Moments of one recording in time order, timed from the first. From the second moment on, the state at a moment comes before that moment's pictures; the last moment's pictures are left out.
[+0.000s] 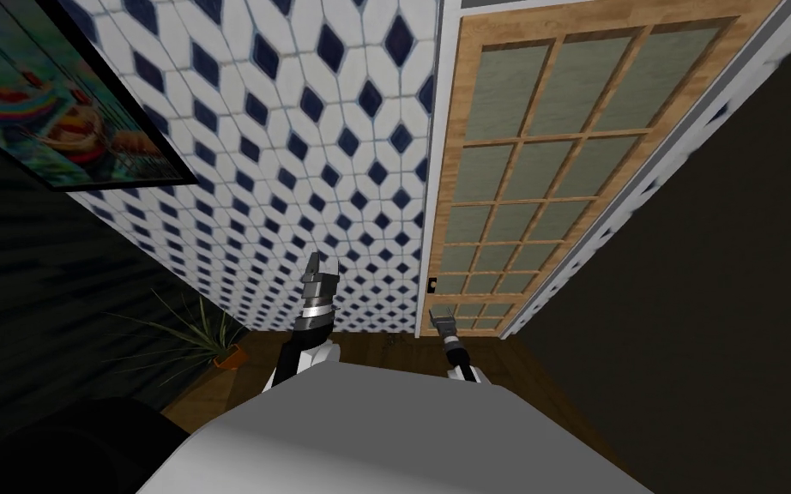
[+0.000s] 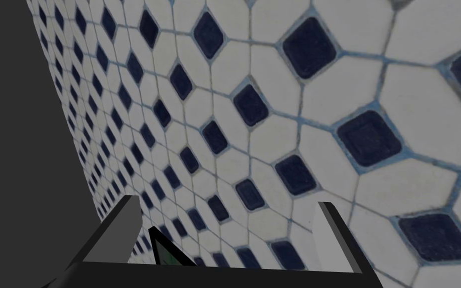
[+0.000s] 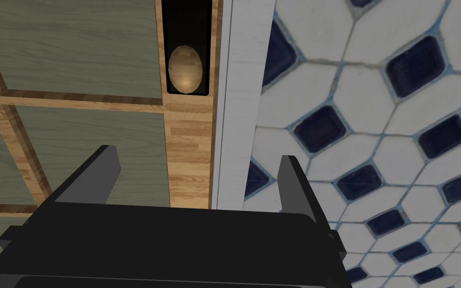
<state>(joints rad) -0.12 0.02 -0.17 -0.64 0.34 -0.84 1.39</state>
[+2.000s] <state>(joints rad) -0.17 -0.12 -0.42 -0.50 0.18 -0.89 1.42</state>
